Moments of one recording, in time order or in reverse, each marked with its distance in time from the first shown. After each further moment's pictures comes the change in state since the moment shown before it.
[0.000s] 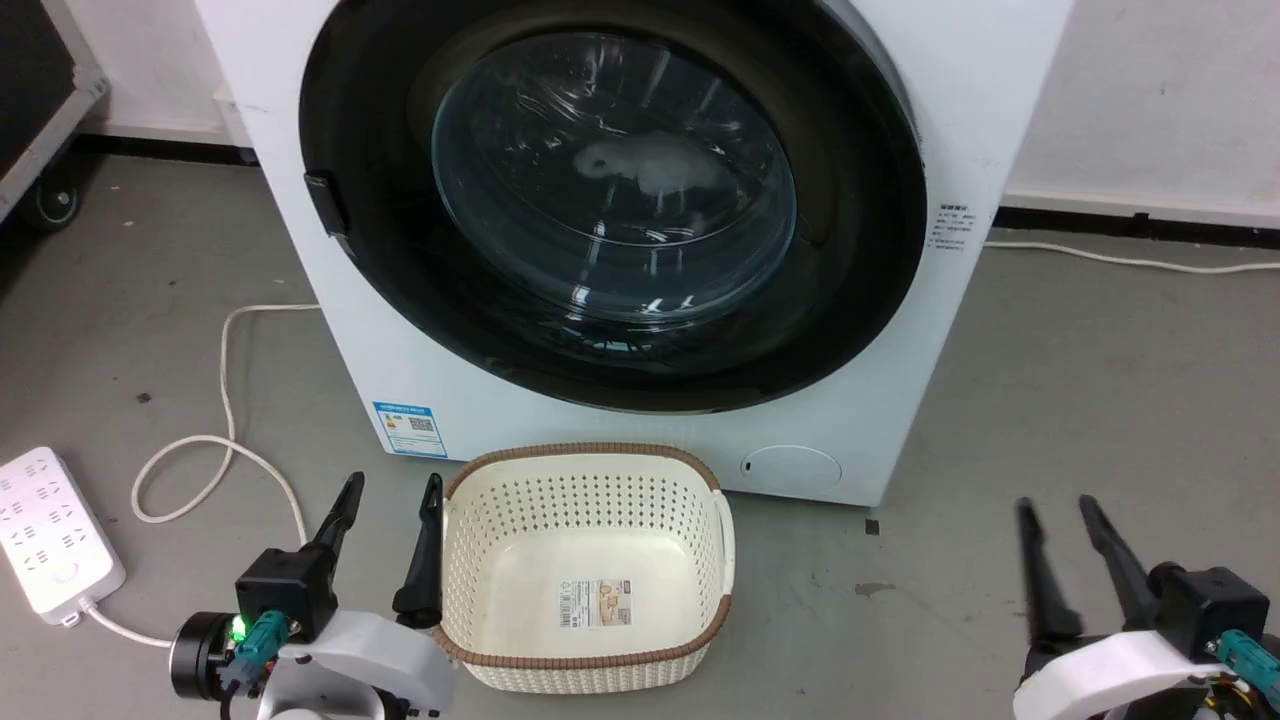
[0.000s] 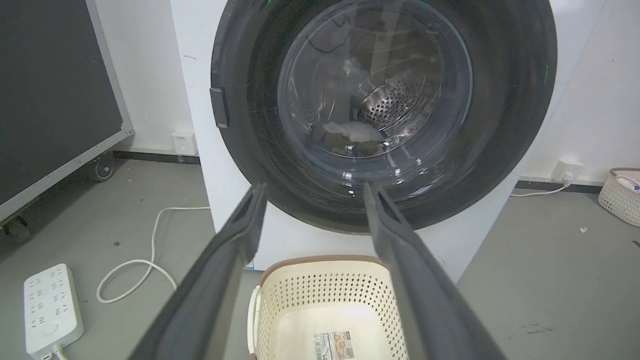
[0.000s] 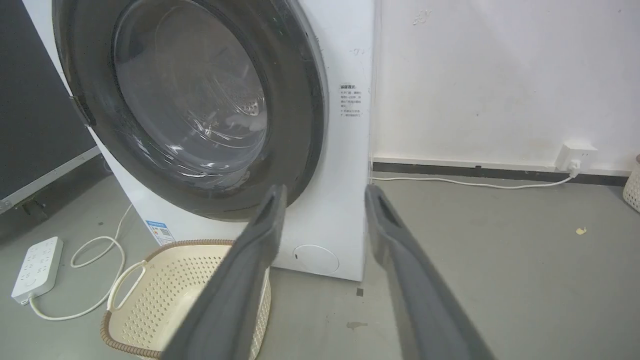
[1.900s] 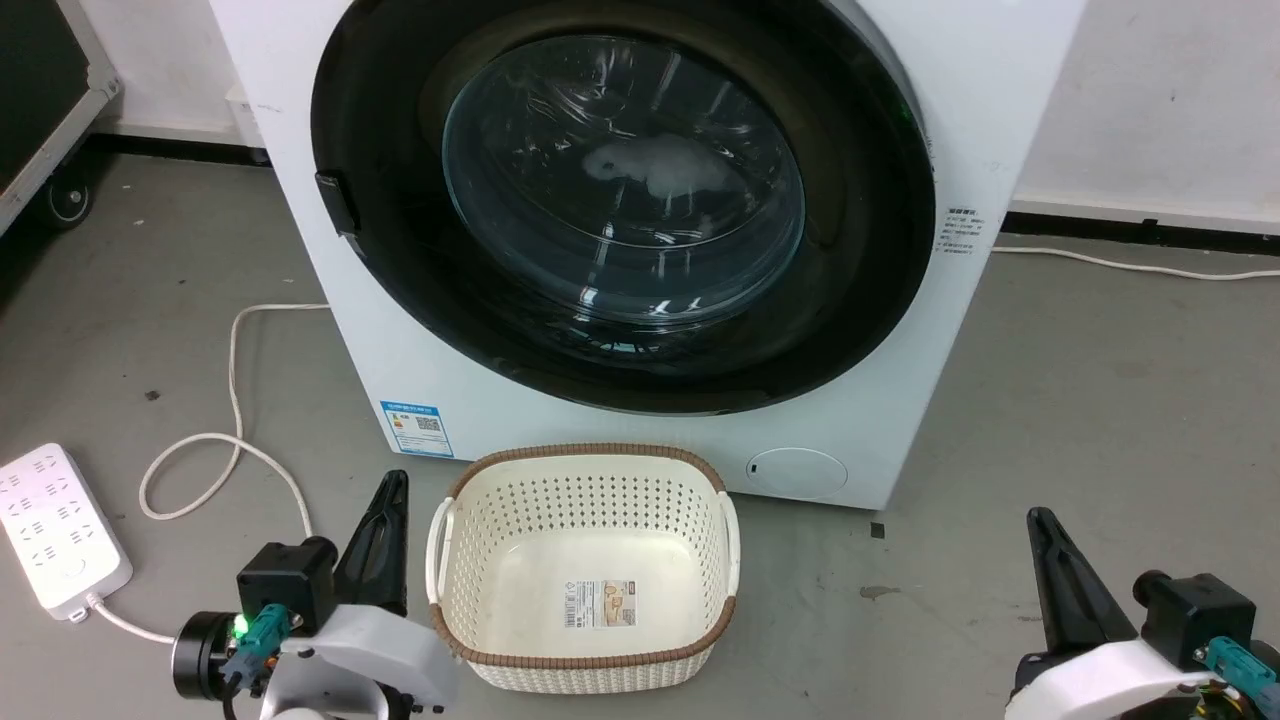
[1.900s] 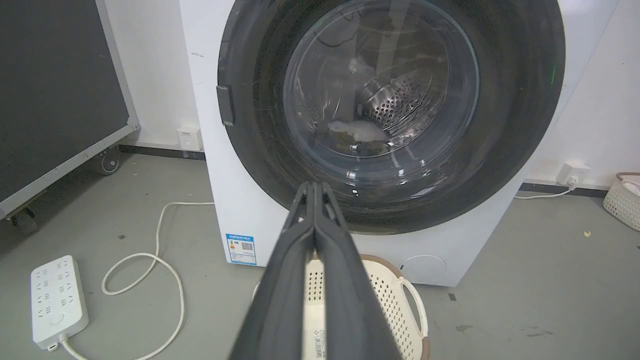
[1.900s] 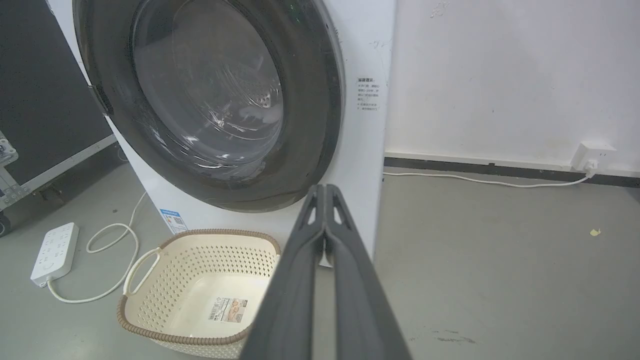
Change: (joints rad) left arm 0.008 -0.036 0.040 -0.026 0.031 -0.010 0.051; right arm 0.037 0.000 0.026 -0.060 0.002 0.000 0.045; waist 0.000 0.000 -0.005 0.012
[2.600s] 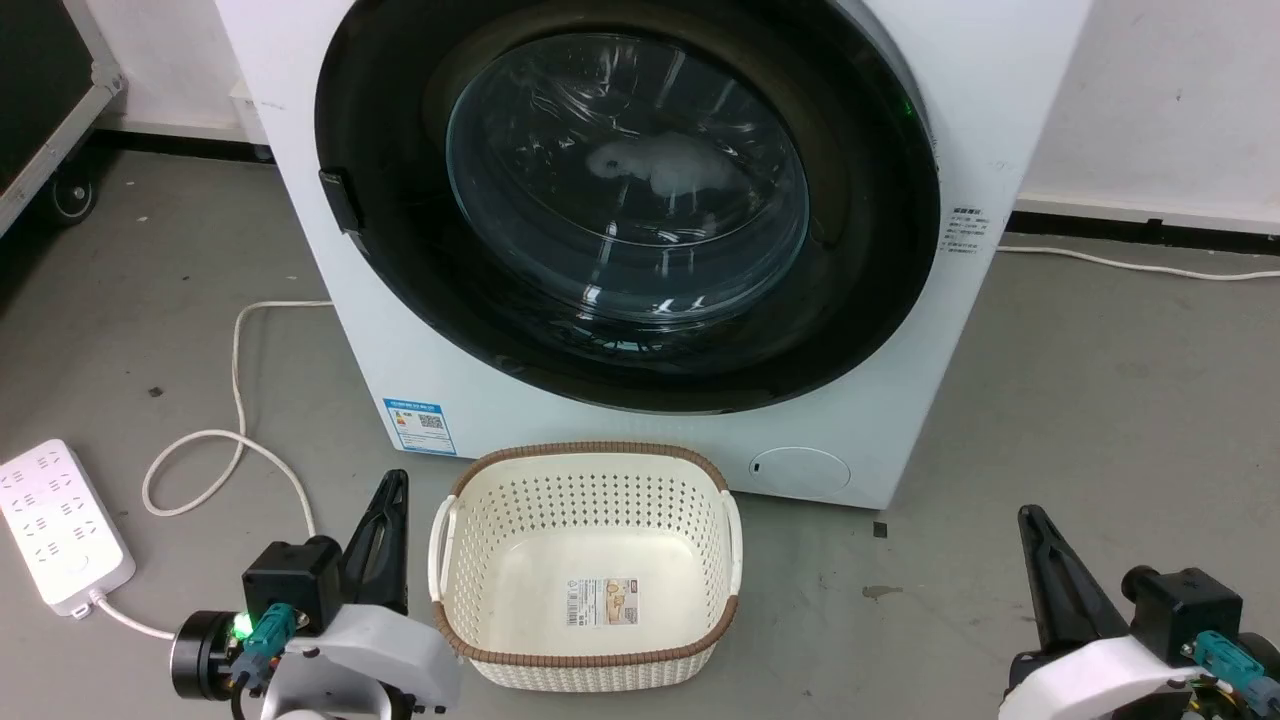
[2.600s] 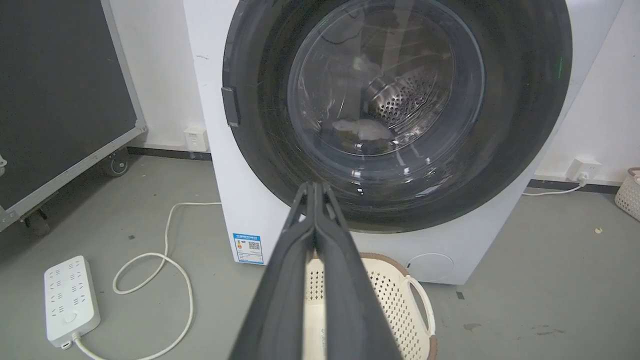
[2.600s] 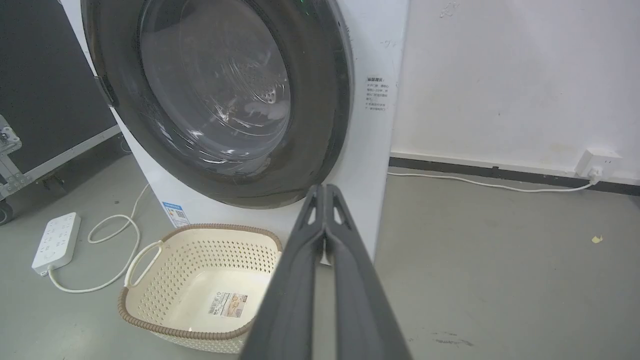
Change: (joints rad) left arm 0.014 -0.033 0.036 -0.023 0.064 -0.011 0.027; right arm -0.001 0.000 0.012 -0.016 -0.020 0.000 0.020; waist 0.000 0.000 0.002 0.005
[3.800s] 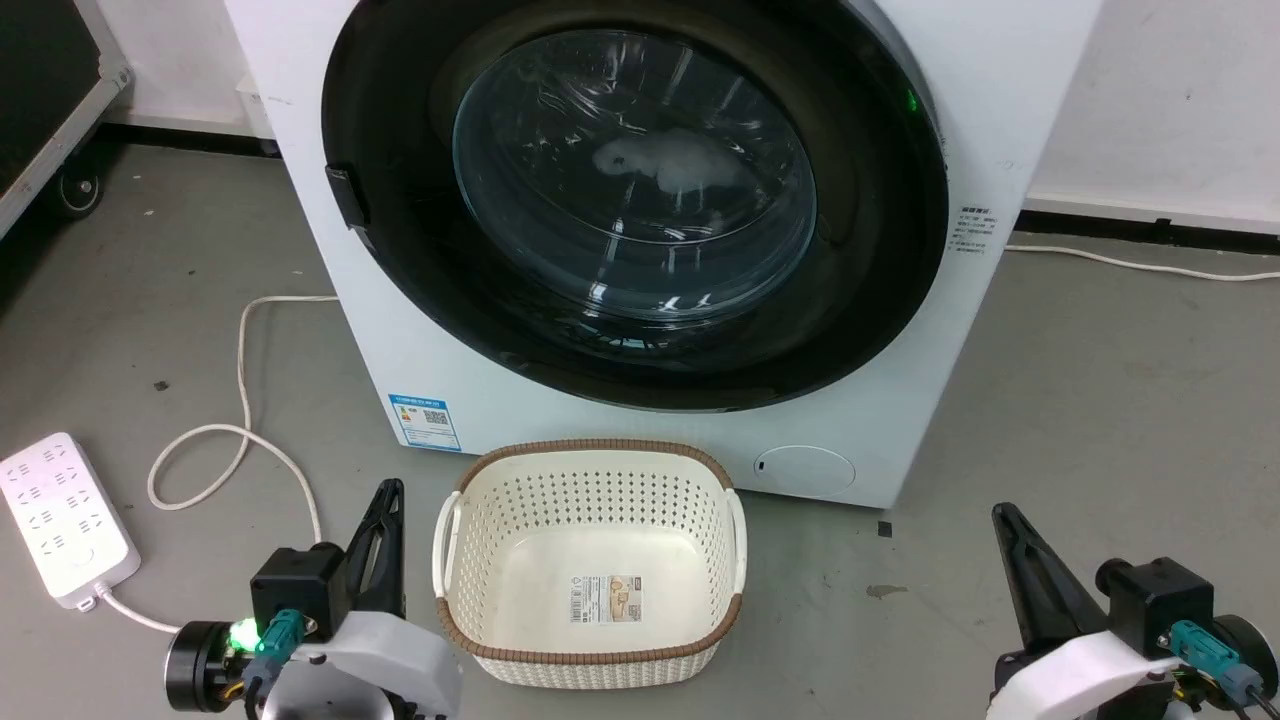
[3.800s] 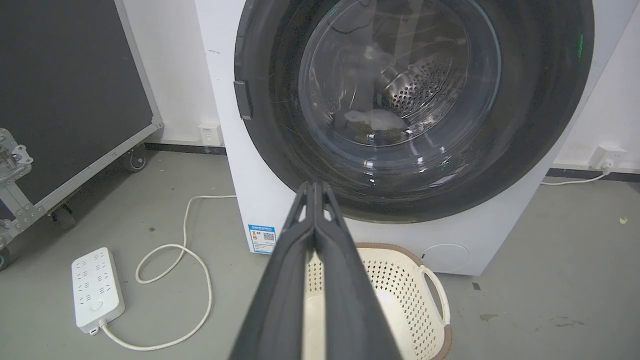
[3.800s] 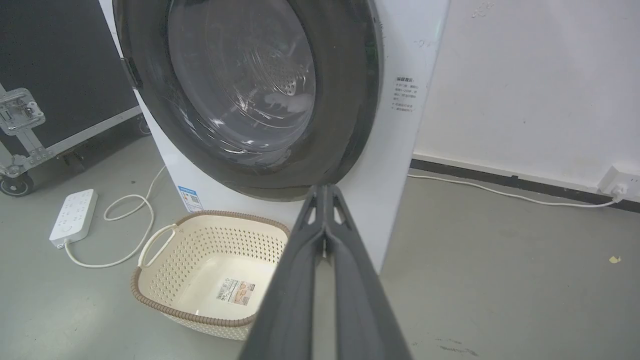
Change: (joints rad) left arm 0.033 -0.059 0.067 -0.044 0.110 -0.026 0.053; right arm -0.003 0.000 0.020 -0.026 -0.040 0.000 0.042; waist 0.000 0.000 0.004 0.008
